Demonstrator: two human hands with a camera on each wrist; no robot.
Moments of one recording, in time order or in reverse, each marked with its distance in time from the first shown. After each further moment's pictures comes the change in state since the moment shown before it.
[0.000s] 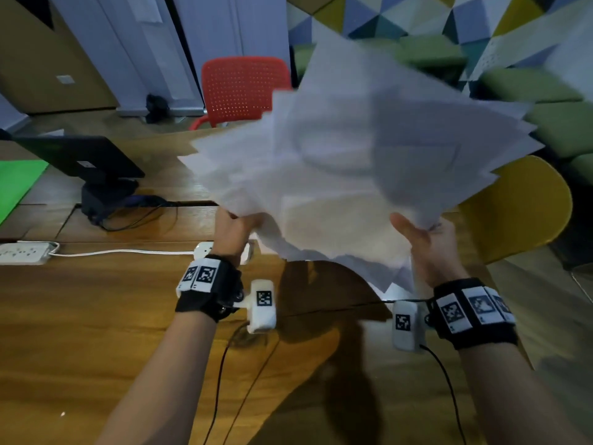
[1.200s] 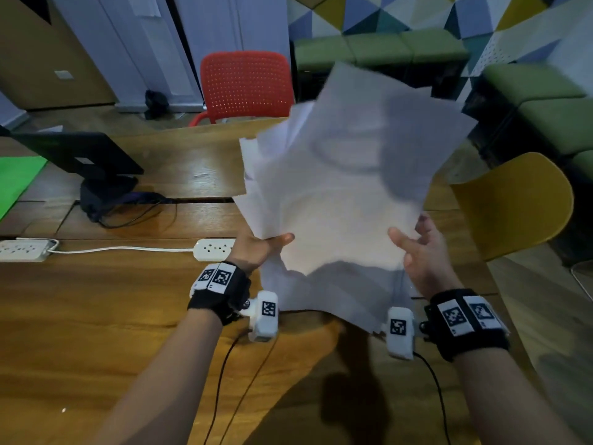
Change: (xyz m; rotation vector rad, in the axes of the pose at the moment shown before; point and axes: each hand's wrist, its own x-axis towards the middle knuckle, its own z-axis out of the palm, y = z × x) left_hand -0.002 -0.038 0.012 0.206 -0.113 -0.149; right_hand 0.000 0.027 -0.005 0.179 -0.061 0.168
